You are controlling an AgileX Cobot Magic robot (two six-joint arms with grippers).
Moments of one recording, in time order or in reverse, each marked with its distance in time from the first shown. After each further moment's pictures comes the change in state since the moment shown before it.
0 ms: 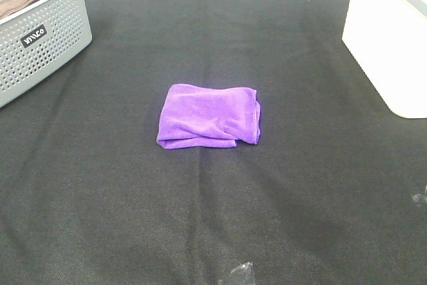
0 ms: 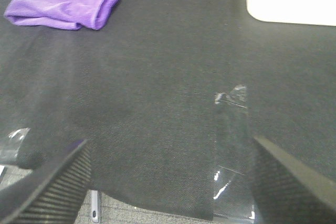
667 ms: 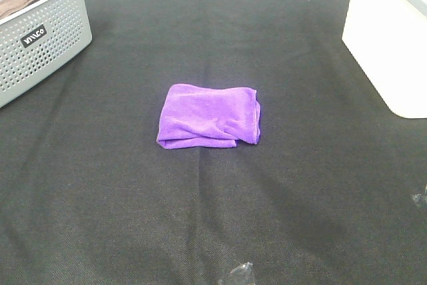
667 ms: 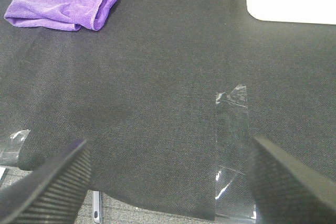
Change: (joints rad) left arm 0.000 0.000 0.000 0.000 0.000 0.000; right arm 0.000 0.000 0.000 0.006 0.000 0.000
